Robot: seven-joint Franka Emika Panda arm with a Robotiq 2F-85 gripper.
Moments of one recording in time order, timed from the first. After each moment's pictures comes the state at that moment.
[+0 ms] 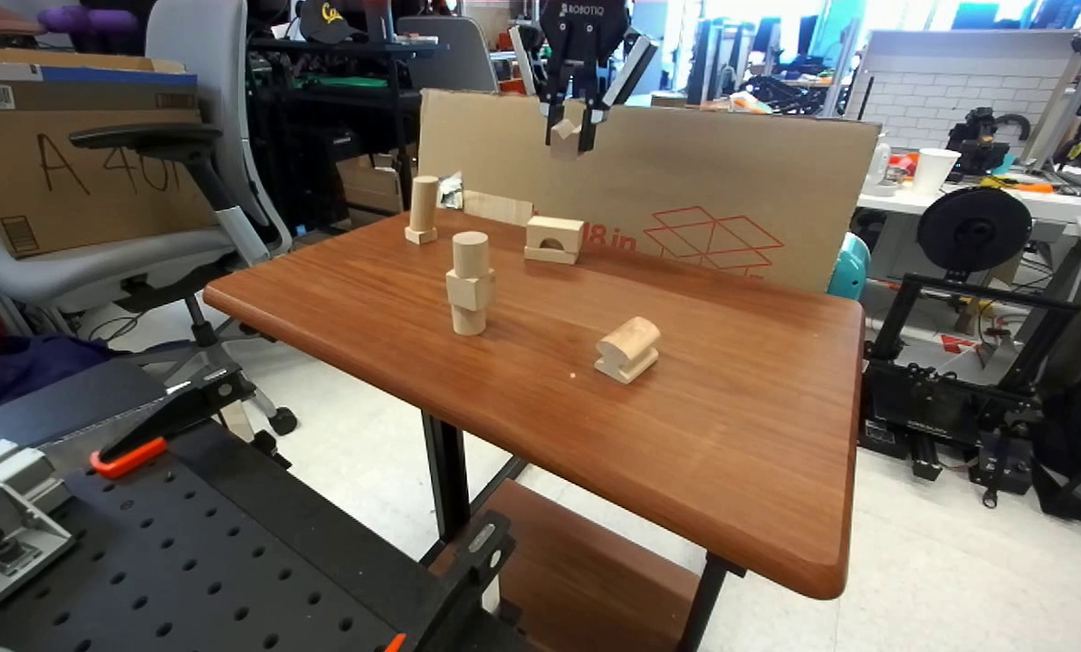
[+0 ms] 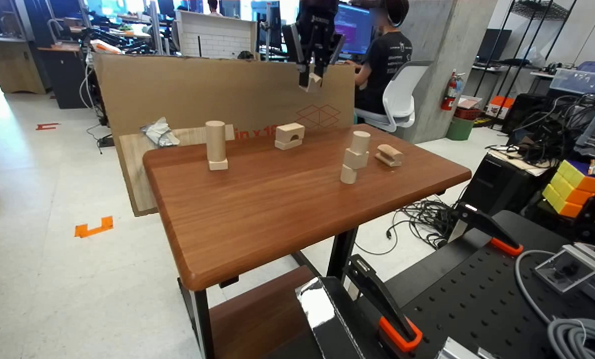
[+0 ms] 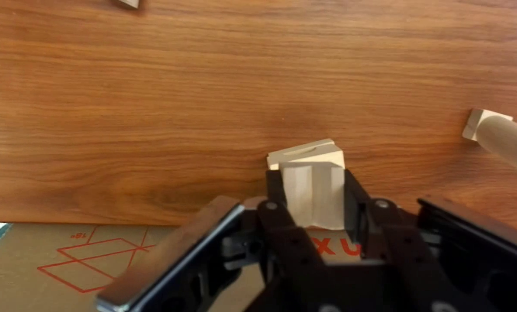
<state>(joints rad) -0.01 0.56 0.04 -1.58 0.00 2.06 -0.09</state>
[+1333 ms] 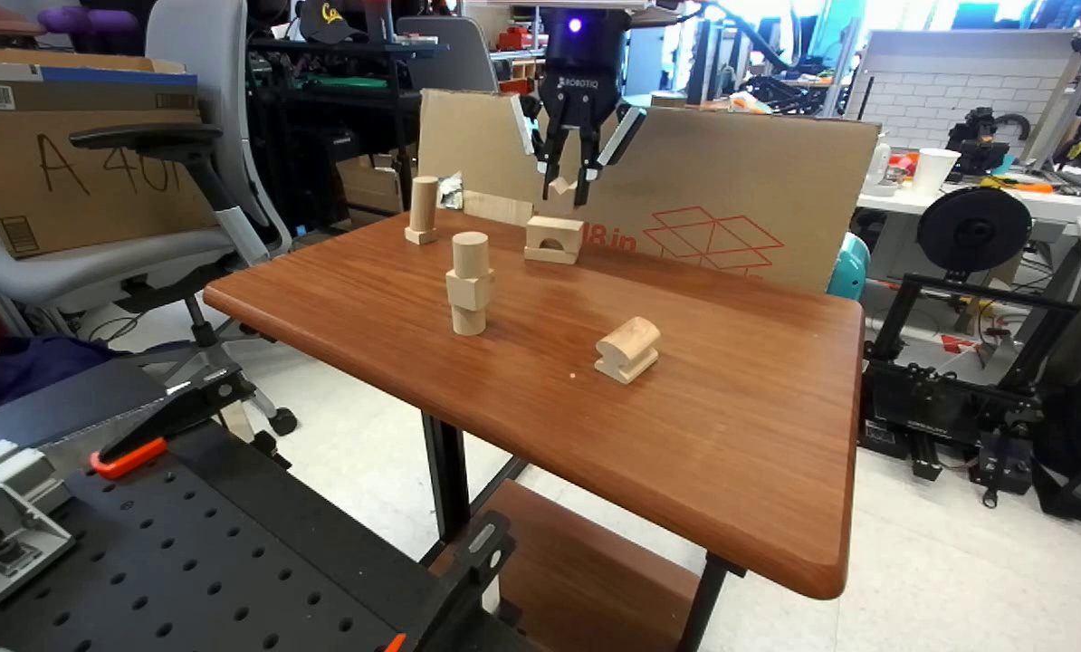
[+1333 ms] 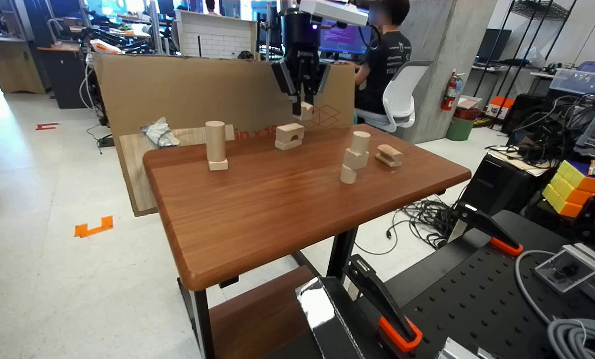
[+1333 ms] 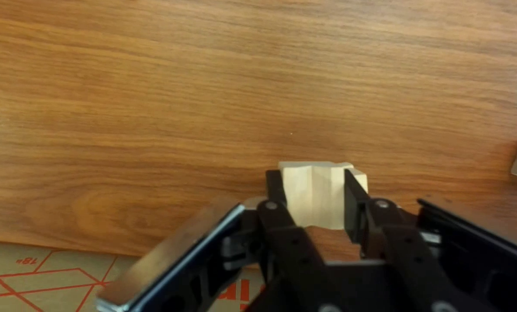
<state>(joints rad) 0.02 0.77 0.03 -1.37 -0.05 1.93 -0.12</state>
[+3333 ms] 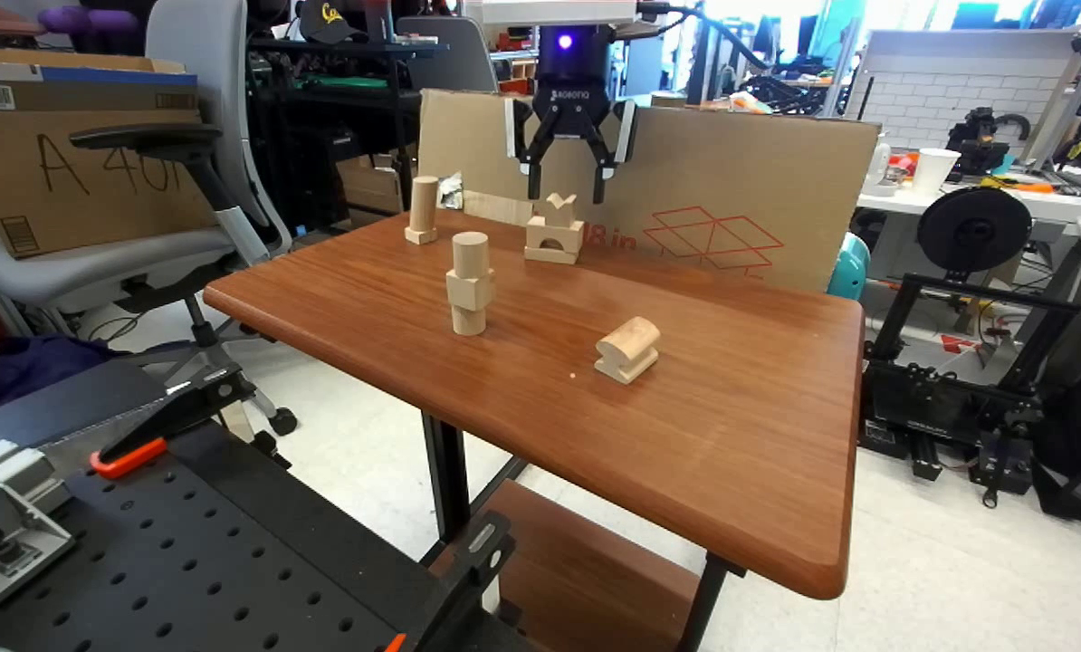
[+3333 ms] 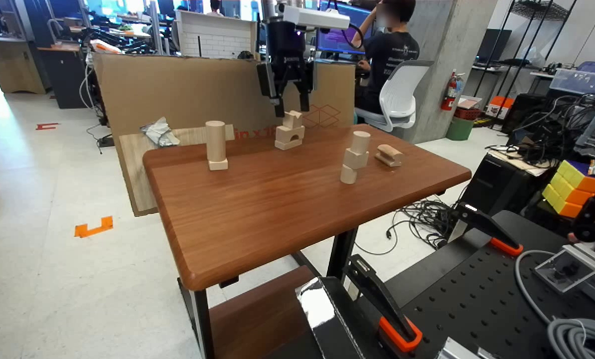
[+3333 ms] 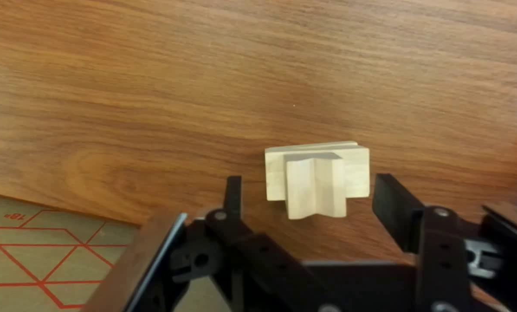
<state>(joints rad) 0.07 0.87 0.03 -1.23 -0.12 1.89 -0.11</state>
